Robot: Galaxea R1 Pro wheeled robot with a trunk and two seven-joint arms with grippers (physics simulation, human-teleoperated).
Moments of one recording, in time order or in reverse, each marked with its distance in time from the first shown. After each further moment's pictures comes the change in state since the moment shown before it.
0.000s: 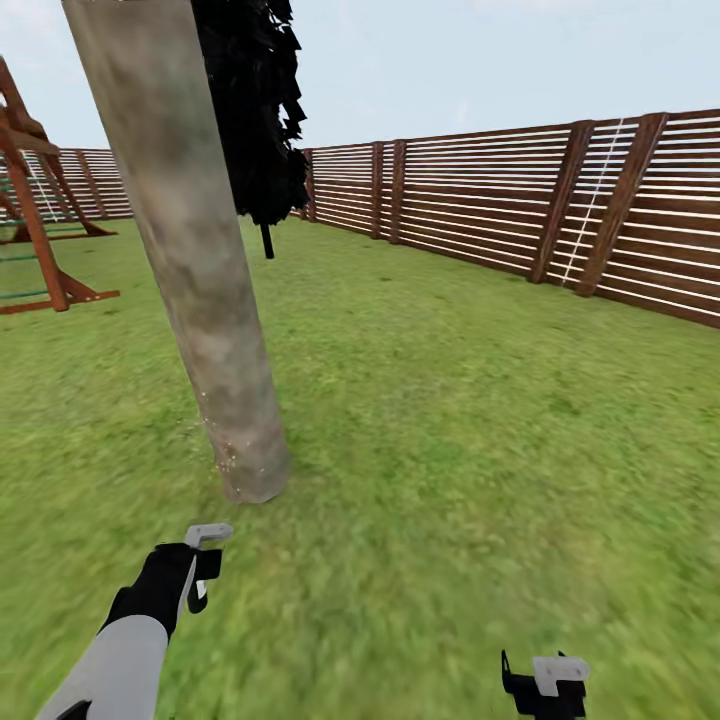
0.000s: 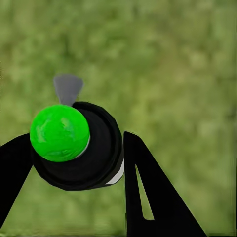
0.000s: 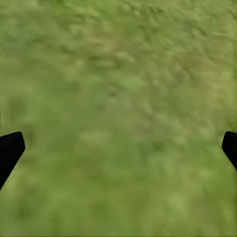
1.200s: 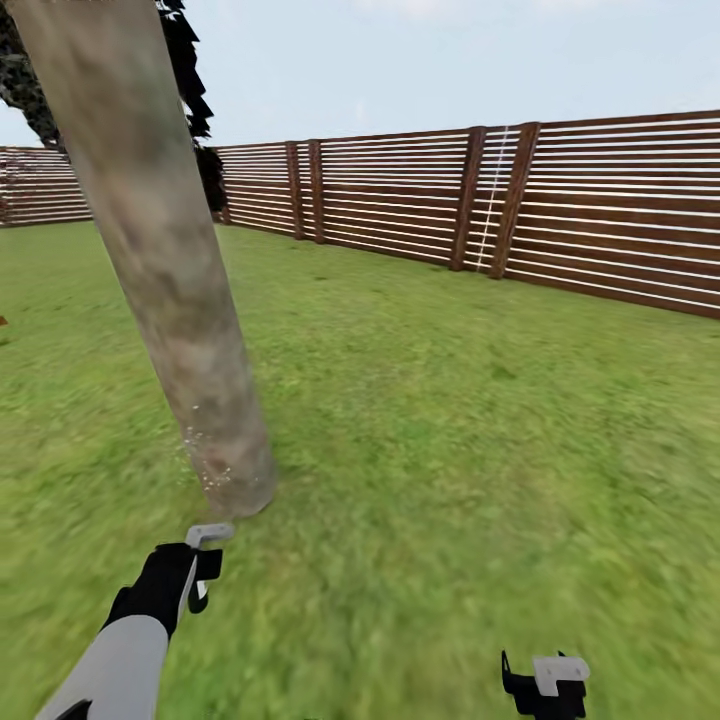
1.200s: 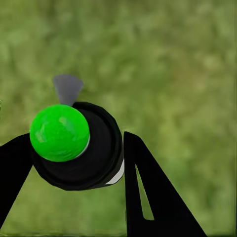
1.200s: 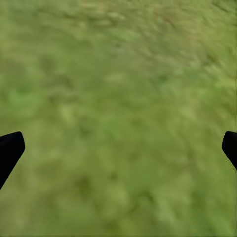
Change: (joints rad) left arm 0.000 -0.001 0.000 0.002 -0.001 0.000 0.001; right arm 0.000 0.000 0.000 0.000 -0.001 0.000 0.000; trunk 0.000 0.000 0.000
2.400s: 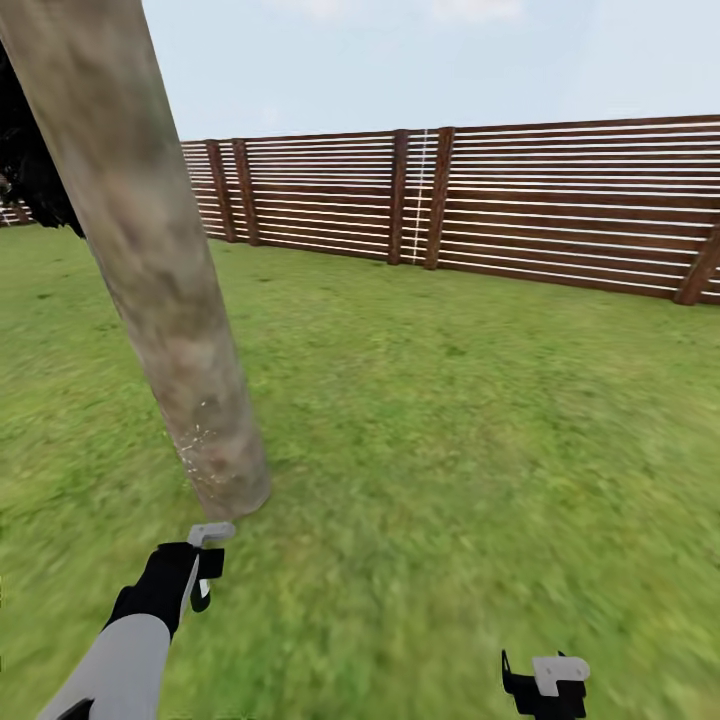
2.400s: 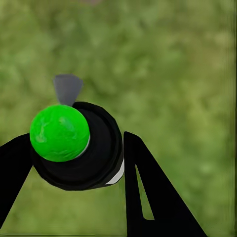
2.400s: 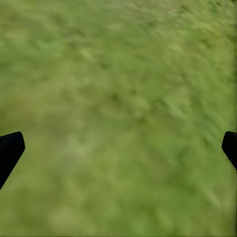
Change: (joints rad) left arm -0.003 -0.005 -0.003 0.002 0.001 -0.002 -0.001; right arm 0.000 0.000 0.000 0.000 0.000 0.000 -0.001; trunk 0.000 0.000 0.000
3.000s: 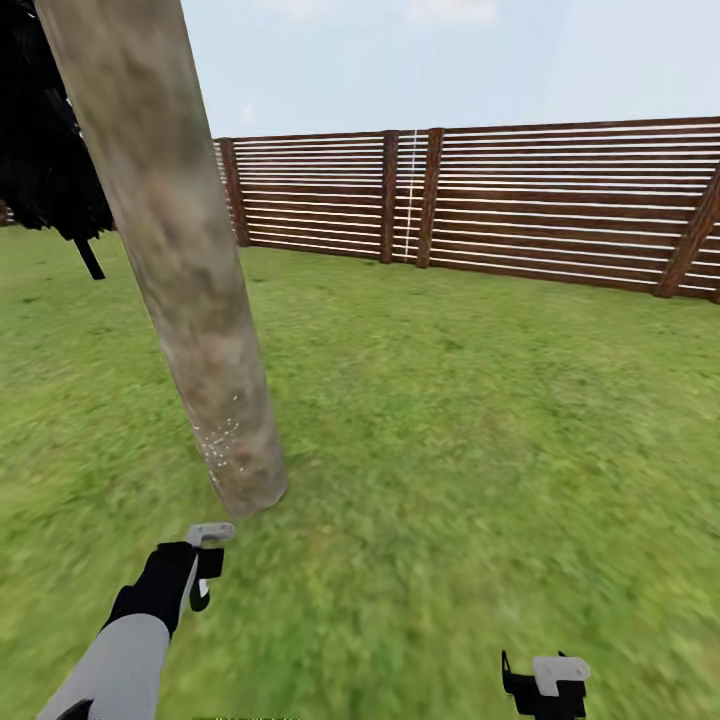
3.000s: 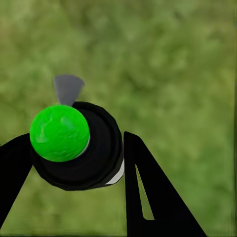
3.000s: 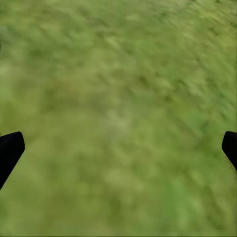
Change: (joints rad) left arm 0.000 0.003 -0.002 -0.001 0.000 0.001 -0.001; right arm 0.000 0.000 0.000 0.000 0.000 0.000 0.001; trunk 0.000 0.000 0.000
